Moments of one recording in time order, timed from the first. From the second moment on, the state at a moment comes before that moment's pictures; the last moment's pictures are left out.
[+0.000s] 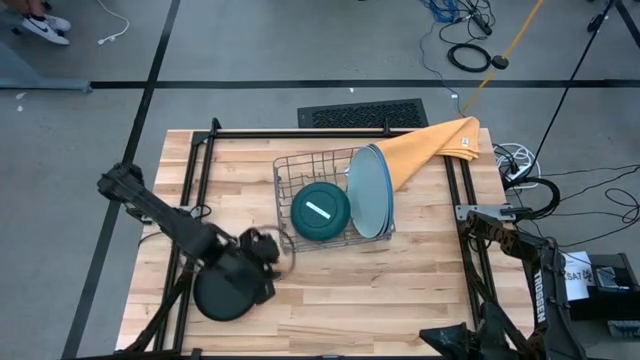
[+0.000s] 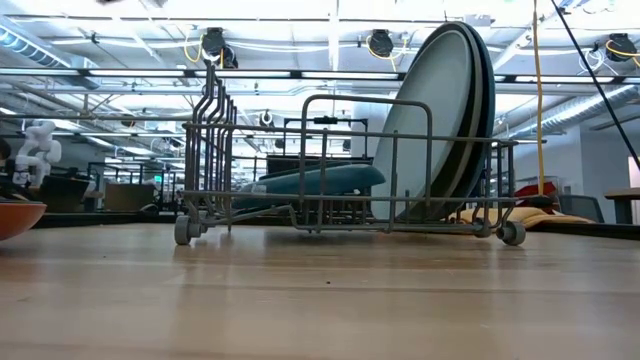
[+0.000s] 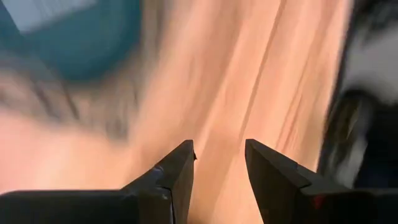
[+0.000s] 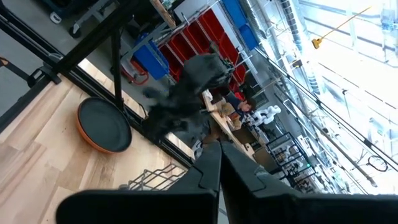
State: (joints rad) left arm -0.59 1.45 1.27 -0.88 -0.28 -0.91; right arm 1.22 2.04 2.32 -1.57 1.54 0.43
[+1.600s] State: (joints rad) left arm -1.13 1.19 1.28 -0.64 -1.39 -0.57; right arm 0.09 2.26 2.31 -1.44 0.28 0.36
